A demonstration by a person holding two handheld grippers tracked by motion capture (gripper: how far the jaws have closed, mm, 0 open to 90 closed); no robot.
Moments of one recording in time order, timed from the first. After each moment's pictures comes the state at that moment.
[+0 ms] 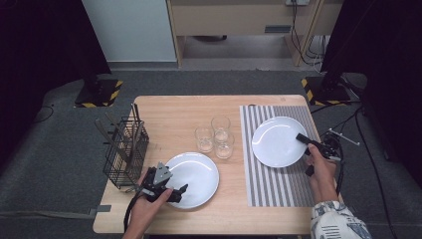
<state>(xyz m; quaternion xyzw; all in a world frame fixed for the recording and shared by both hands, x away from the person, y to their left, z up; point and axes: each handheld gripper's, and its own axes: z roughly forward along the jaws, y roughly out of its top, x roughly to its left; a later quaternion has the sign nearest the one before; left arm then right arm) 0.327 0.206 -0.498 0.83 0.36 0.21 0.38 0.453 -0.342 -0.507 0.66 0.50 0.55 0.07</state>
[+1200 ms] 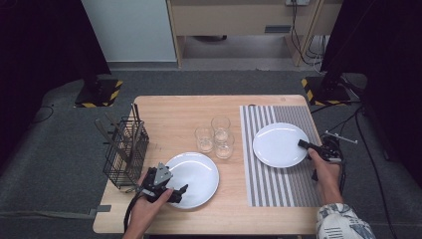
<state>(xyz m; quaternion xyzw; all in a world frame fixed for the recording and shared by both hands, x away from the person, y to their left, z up) 0.326 0.204 -0.497 0.83 0.36 0.21 0.38 0.454 -0.350 -0.518 0.66 0.58 0.47 0.12</state>
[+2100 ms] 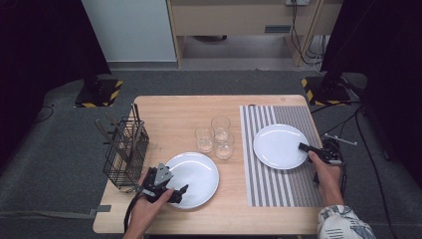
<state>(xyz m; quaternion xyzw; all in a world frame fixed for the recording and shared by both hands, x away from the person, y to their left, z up) 0.326 0.204 -0.497 0.83 0.36 0.21 0.38 0.452 -0.355 -0.528 0.66 0.59 0.45 0.12</state>
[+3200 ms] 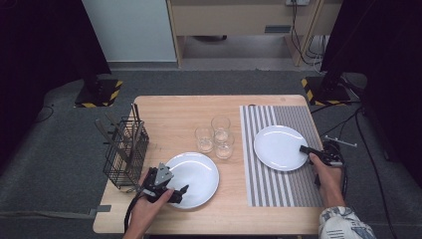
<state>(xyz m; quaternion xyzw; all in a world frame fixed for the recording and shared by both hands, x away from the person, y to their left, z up) 0.326 0.203 -0.498 0.83 0.36 0.21 0.38 0.450 -0.360 -0.537 0.67 0.59 0.43 0.12</state>
